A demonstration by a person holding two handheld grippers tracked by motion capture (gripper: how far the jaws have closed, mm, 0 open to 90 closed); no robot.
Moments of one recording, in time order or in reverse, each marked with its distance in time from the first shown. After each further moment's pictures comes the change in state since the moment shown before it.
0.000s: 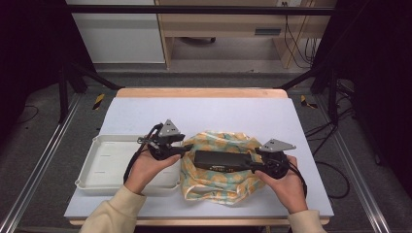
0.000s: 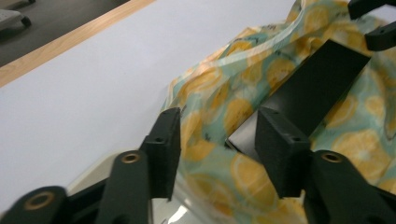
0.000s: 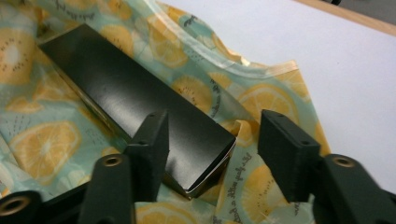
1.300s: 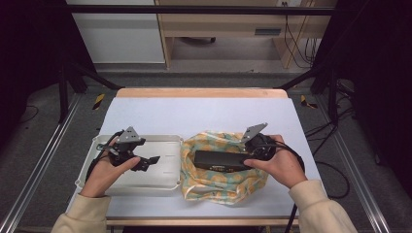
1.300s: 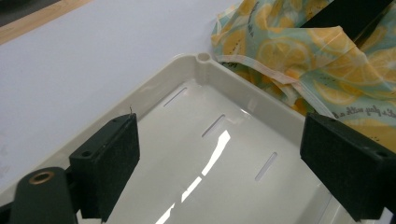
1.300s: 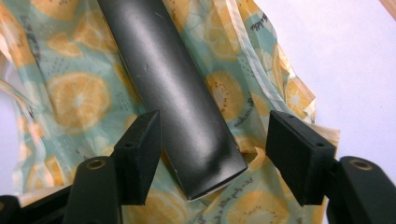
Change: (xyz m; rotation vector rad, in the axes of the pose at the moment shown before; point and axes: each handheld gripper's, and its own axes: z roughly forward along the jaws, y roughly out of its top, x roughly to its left) left arm 0.055 -0.066 -0.060 0.049 -0.012 -0.049; right arm 0.006 0.063 0.012 0.299 0.162 -0.362
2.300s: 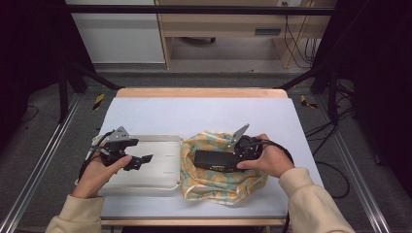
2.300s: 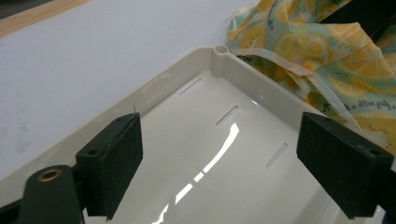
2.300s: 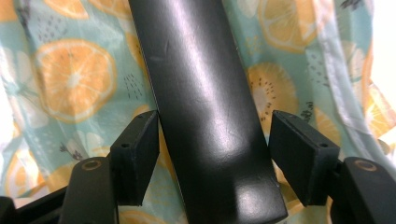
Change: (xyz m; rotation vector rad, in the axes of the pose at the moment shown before) left arm 0.013 -0.012 -0.011 -0.011 0.013 -0.053; right arm -0.003 0.008 0.047 0.127 0.153 -0.109
